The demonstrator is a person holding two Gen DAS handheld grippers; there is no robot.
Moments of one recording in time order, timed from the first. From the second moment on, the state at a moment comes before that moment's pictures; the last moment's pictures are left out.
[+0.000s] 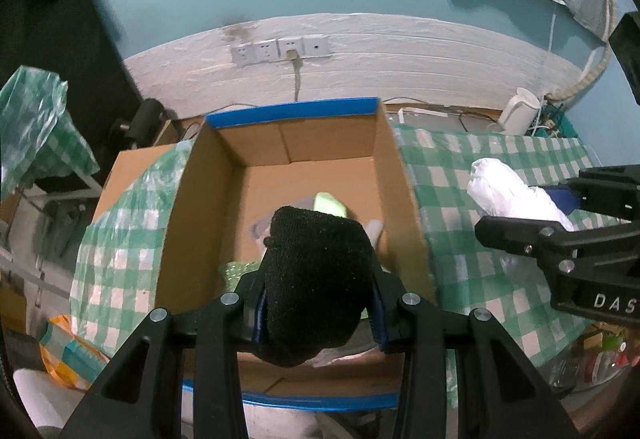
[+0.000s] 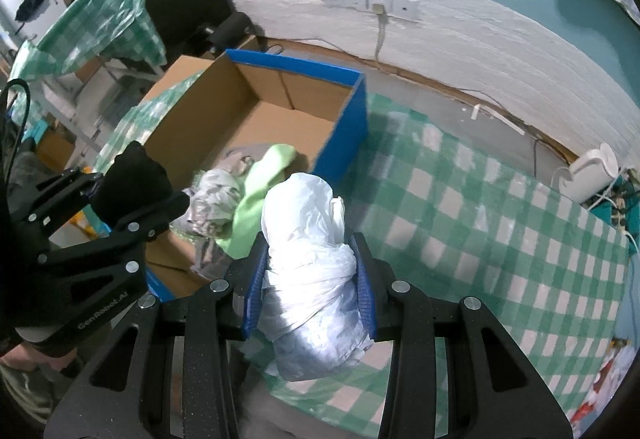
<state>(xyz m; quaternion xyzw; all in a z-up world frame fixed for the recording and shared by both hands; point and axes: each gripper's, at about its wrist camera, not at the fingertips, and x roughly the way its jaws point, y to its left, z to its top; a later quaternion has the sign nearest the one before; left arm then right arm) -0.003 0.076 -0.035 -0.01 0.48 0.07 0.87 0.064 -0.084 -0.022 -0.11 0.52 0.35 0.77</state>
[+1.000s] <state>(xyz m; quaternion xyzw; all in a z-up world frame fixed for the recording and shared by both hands) -0.005 0.150 -0.058 -0.07 0.50 0.13 0.85 0.073 0.018 -0.042 -0.14 0.52 0.38 0.75</state>
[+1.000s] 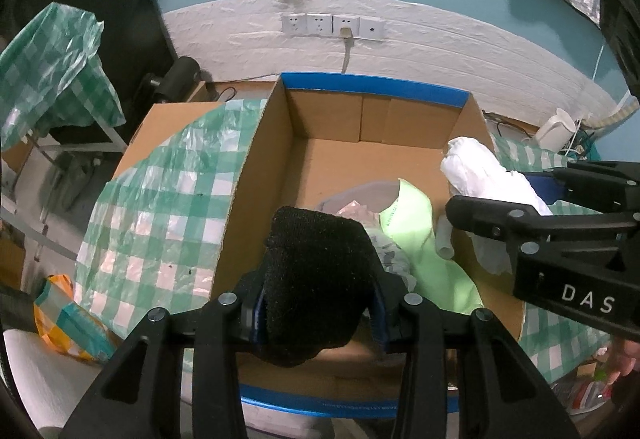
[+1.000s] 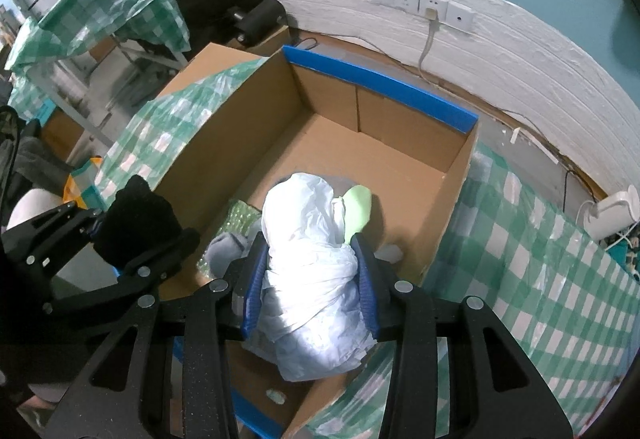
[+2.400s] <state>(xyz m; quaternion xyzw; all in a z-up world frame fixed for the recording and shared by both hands) -0.026 0.072 0.021 0.00 0.42 0.08 0.90 0.049 -0.120 0.039 -0.09 0.44 0.31 0.84</state>
